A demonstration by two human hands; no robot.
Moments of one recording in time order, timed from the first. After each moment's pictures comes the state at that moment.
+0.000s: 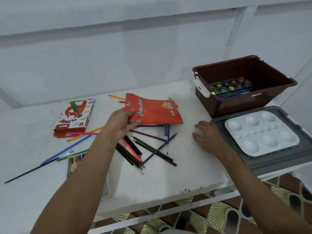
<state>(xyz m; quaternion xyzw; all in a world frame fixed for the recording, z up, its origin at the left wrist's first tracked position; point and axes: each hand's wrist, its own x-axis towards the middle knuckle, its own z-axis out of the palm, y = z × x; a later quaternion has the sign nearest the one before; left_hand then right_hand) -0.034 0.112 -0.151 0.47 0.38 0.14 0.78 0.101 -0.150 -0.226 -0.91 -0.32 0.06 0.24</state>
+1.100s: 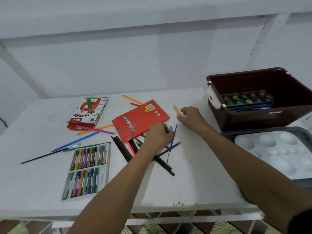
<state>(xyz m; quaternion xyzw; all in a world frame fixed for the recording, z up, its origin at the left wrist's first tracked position) 0.015 0.028 -0.191 0.86 0.37 0.03 0.35 0.164 -0.037 -0.202 -0.88 -0.37 0.13 0.28</state>
